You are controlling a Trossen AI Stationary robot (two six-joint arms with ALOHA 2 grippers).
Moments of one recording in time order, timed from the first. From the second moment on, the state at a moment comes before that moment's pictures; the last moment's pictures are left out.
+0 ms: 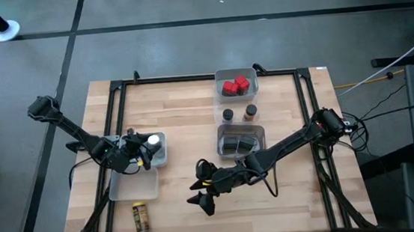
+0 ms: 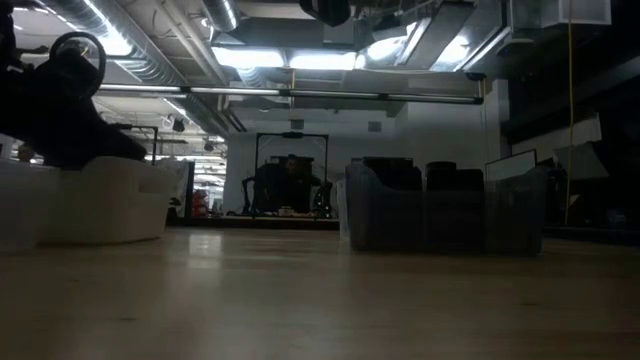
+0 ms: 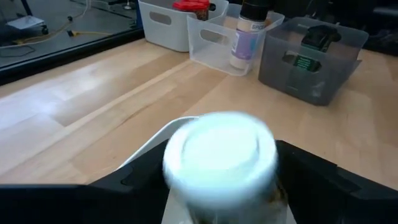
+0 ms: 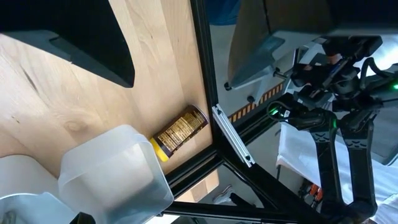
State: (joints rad) left arm -0.63 0.61 0.05 -0.07 -1.05 -0.68; right arm 0.41 1.97 1.60 -0.09 0.14 0.83
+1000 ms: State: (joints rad) left arm -0.69 0.58 0.44 -0.07 -0.51 -0.59; right arm 0.42 1.97 1.60 -0.12 0.14 0.83
